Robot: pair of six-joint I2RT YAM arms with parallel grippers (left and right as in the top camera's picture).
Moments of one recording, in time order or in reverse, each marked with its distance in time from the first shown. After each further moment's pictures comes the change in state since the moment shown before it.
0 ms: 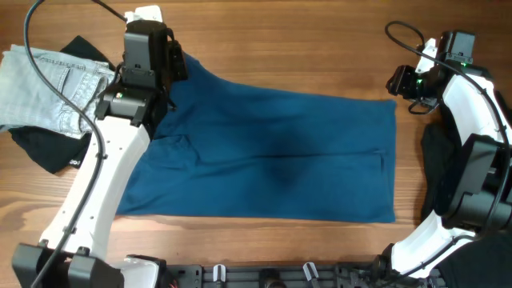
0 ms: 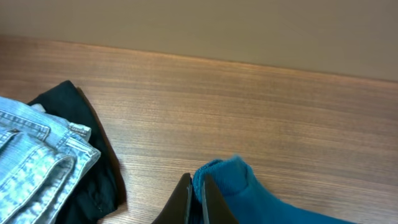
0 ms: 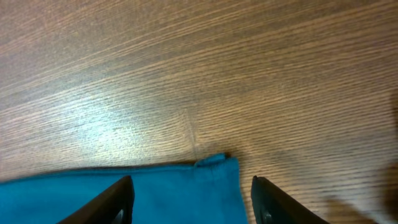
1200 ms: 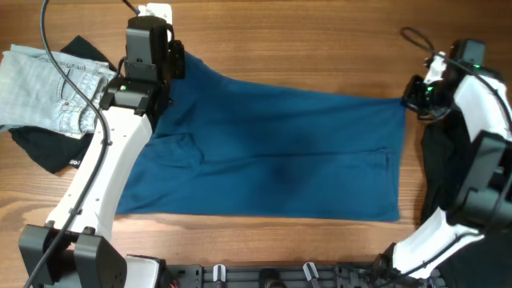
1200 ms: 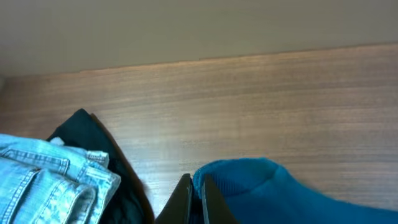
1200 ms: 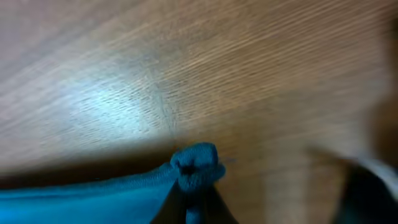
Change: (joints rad) left arm 0.023 0.056 0.000 0.064 0.000 0.225; right arm -0.079 0.013 0.027 -0.164 -0.055 0.030
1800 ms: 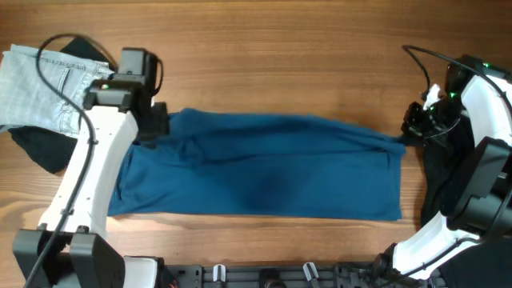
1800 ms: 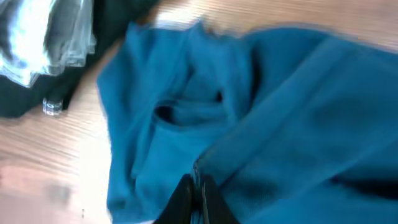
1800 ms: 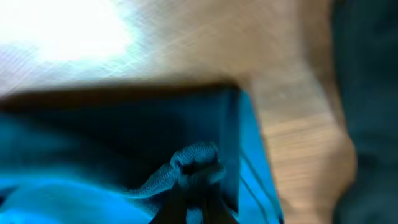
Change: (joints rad) left arm 0.102 -0.003 0.006 -0.765 0.063 -0.229; right arm -0.008 -0.020 0.010 -0.485 0.051 0.031
